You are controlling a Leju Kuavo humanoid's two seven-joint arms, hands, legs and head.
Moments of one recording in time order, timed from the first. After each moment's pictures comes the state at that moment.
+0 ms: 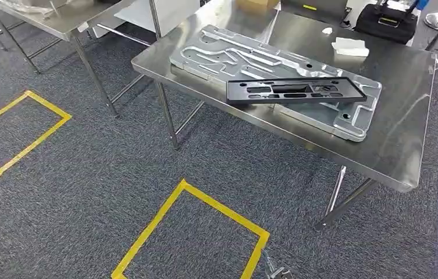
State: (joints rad) left arm -0.05 -0.13 1.22 -0.17 -0.66 0.16 -0.26; right arm -0.02 0.08 0.39 -0.62 0.02 -0.16 -0.70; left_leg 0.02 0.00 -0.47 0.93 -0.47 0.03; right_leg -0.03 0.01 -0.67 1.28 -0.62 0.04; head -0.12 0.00
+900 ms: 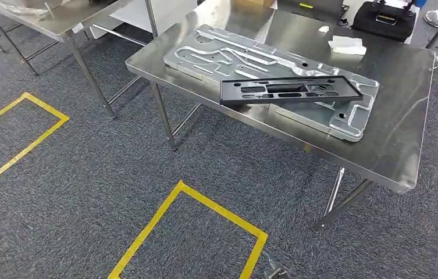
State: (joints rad) left arm -0.05 -0.13 1.23 -0.17 -0.68 0.17 -0.24; right arm -0.07 0.08 0.43 -0.52 0.05 -0.21 -0.70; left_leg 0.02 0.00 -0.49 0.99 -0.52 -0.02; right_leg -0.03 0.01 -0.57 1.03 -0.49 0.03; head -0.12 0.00
